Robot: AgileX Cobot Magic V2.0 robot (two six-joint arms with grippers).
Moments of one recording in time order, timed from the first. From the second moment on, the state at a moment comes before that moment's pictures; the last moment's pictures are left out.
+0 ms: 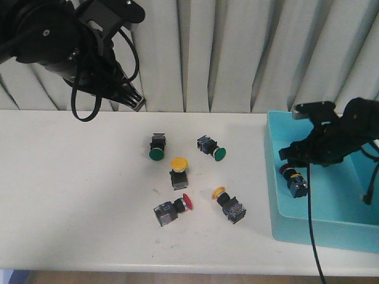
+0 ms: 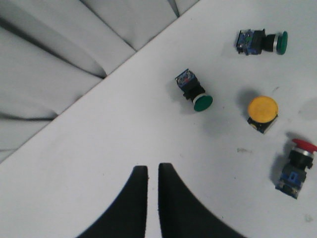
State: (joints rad) left arm -0.62 1.62 -1.70 0.44 1.08 -0.10; right arm -0.01 1.90 -1.25 0.14 0.53 -0.27
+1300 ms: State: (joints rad) left arm -0.57 2.05 -1.70 0.10 0.66 -0.29; right arm -0.01 1.07 -1.08 0.31 0.69 -0.36
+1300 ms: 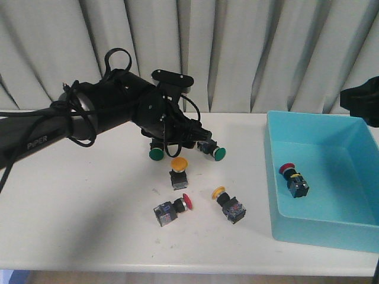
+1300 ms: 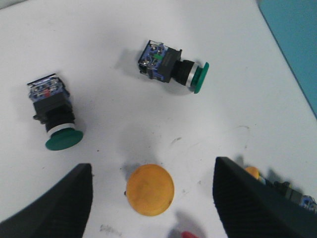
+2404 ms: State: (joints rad) left arm -0.57 2.31 -1.97 0.10 0.93 -0.25; right arm -0.01 1.07 -1.03 0.36 0.63 -0.40
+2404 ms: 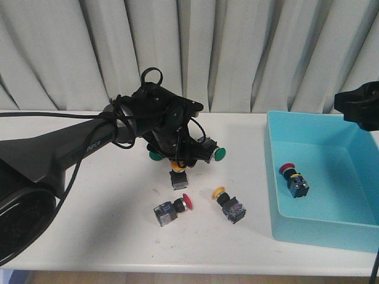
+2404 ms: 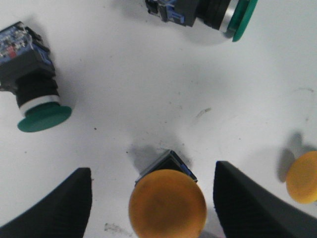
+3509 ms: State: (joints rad) left arm -0.57 2.18 -1.97 -0.04 0.95 -0.22; right arm 0.22 1.17 -1.03 0.34 0.63 -0.59
